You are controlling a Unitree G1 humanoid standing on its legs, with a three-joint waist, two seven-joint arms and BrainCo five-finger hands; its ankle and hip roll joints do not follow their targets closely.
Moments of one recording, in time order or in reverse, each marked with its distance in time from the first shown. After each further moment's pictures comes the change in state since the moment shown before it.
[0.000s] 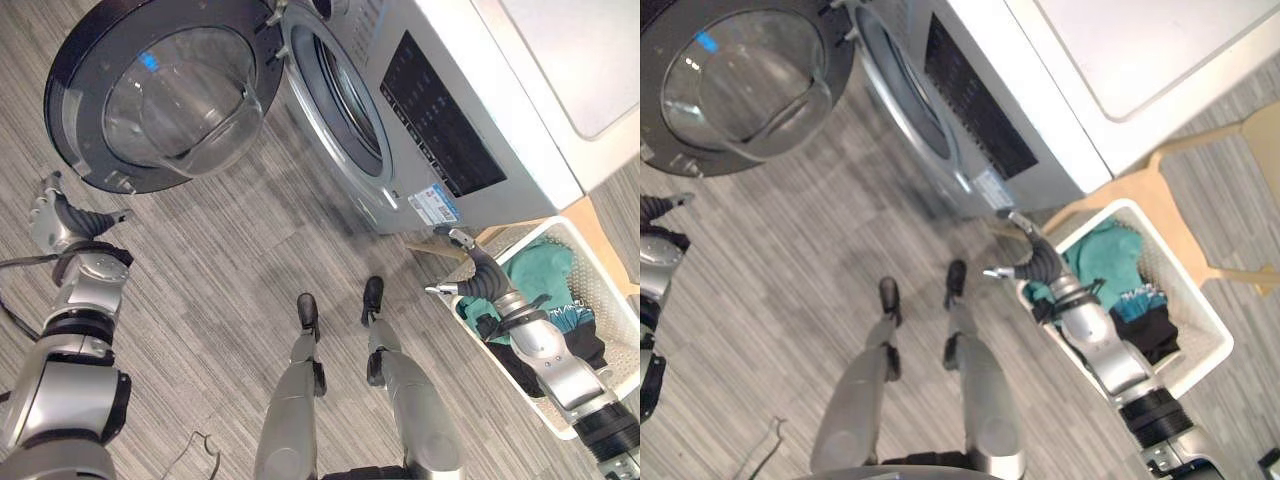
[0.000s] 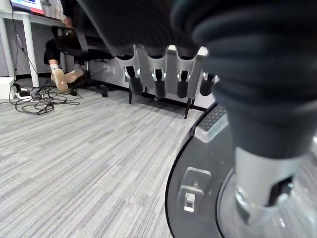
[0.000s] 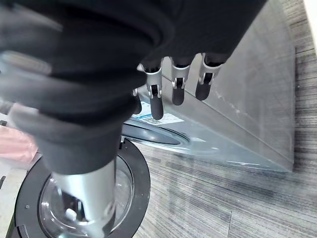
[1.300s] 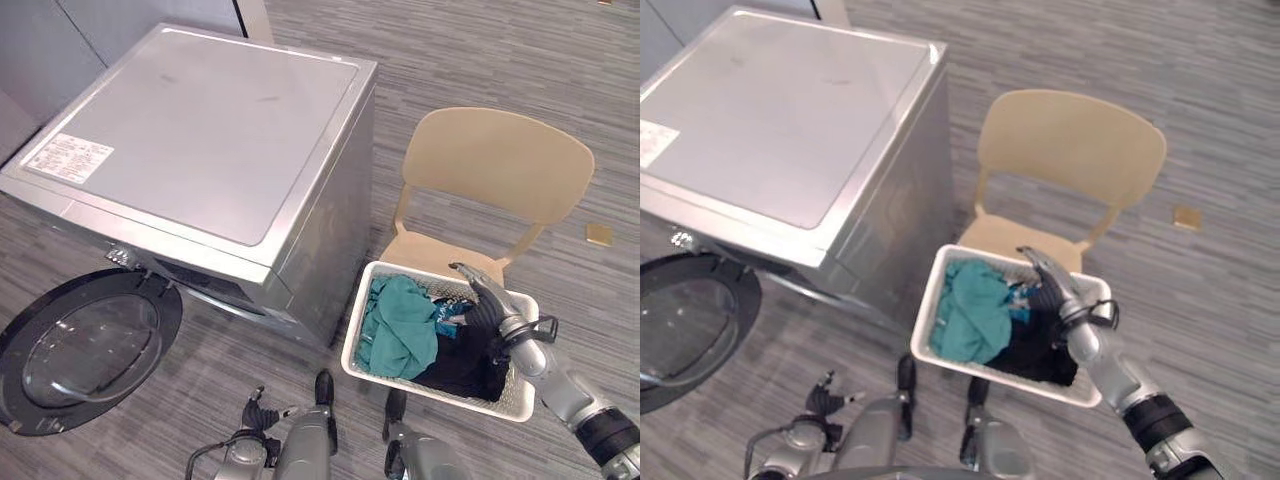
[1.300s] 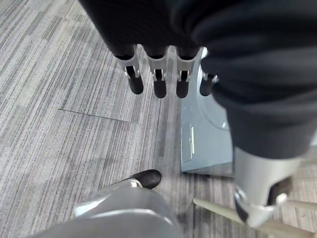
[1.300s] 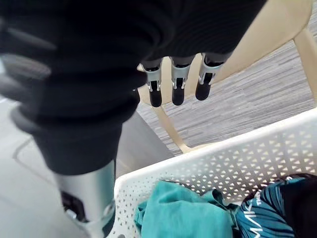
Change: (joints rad) left arm 0.733 -0.656 -0.010 -0.053 -0.061 -0.059 -0.268; right arm -0.010 -0.018 0.086 0.255 -0.386 0.098 -0.065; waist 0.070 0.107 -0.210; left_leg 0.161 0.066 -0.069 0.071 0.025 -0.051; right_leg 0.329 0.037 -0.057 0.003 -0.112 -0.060
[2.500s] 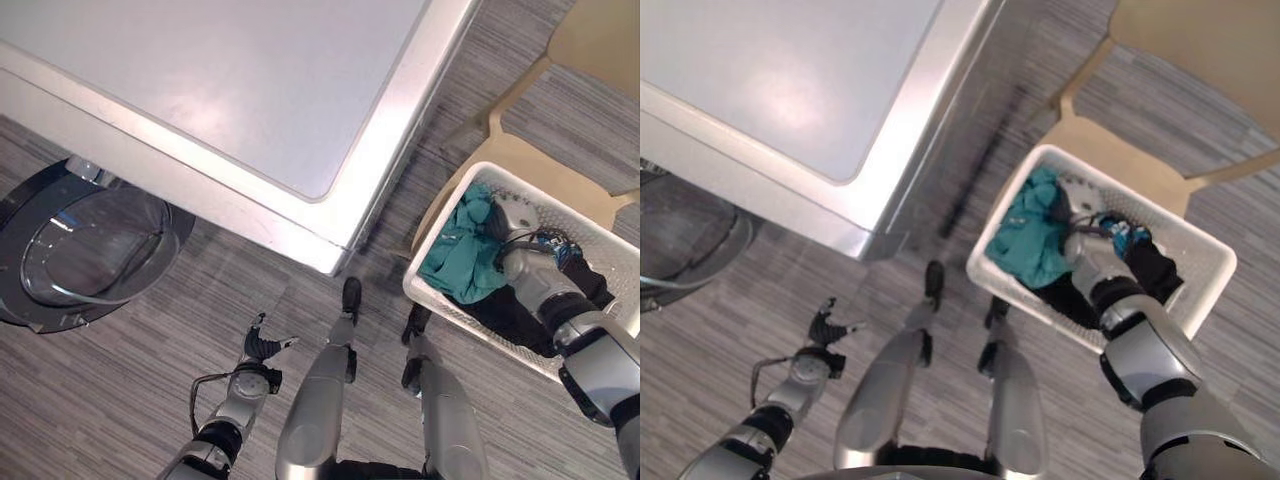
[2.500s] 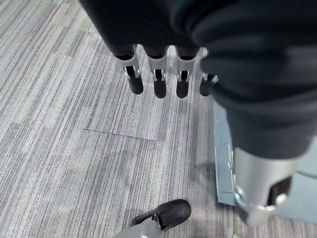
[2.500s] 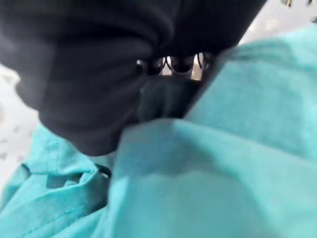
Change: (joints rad) left arm -0.231 0.090 -0.113 -0.069 -0.078 -0.059 0.086; right arm -0.701 0.065 0.184 0.678 -0.090 0.156 -0.223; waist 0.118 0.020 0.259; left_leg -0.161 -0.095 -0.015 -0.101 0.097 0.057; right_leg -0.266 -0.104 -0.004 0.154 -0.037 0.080
